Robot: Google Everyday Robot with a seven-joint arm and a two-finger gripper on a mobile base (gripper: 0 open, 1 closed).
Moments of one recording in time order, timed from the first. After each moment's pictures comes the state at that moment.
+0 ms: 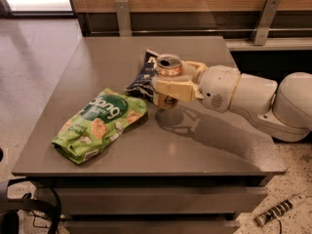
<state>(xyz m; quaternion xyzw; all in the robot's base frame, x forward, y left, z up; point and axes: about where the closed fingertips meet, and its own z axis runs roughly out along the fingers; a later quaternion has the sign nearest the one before) 0.532 -0.038 0.940 -0.36 0.62 0.35 0.60</state>
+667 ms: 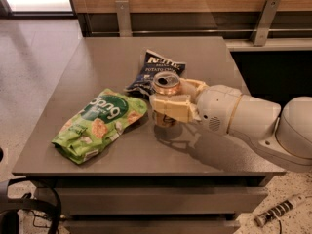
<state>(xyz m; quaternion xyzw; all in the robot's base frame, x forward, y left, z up) 0.493 -0.034 0.922 -0.34 0.65 0.32 0.60</state>
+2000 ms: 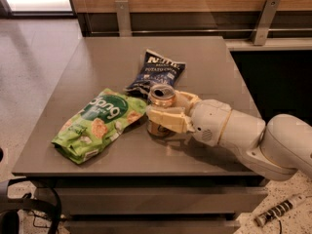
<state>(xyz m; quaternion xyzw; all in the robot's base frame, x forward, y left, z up) 0.495 -0.023 0.884 -0.33 0.63 0.36 0.60</state>
